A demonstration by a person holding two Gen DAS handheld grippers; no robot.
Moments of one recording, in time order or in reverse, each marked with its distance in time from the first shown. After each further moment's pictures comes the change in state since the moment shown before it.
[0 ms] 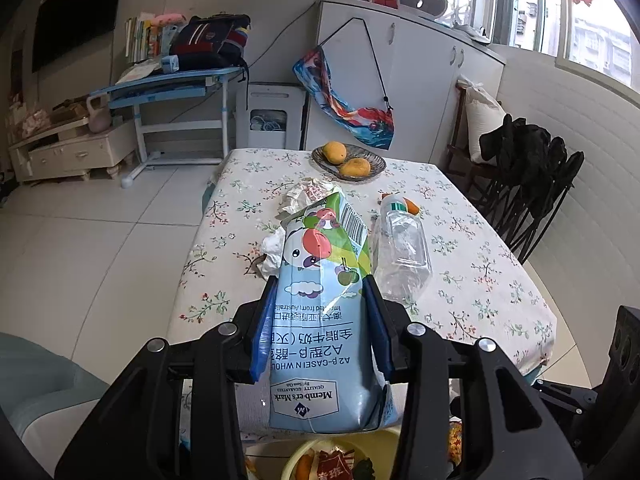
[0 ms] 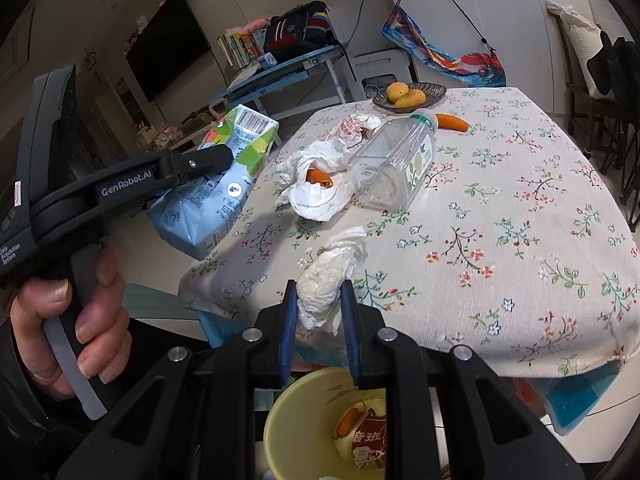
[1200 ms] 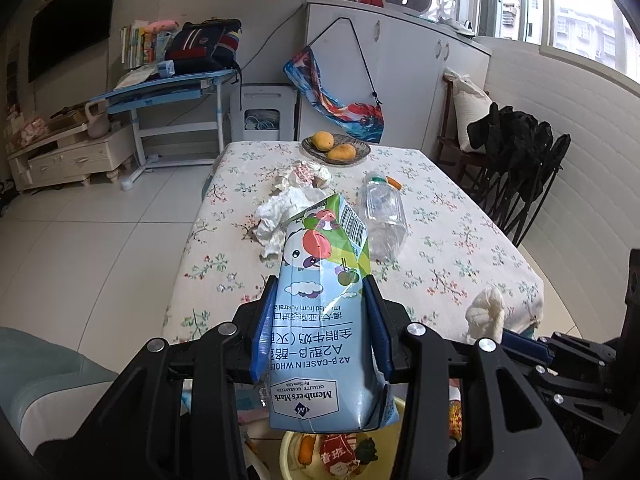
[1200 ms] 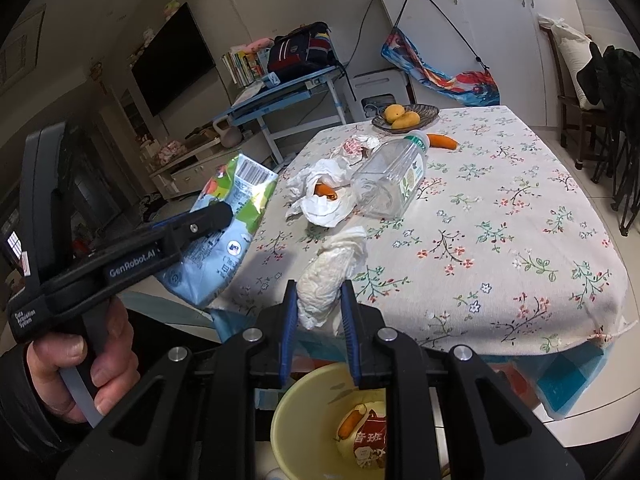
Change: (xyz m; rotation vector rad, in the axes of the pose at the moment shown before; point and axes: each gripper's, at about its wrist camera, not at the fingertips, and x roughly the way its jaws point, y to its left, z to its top) left arm -0.033 -0.010 -0.030 0.040 0.003 -0.011; right arm -0.034 0.008 -0.013 -0.007 -0.072 -0.004
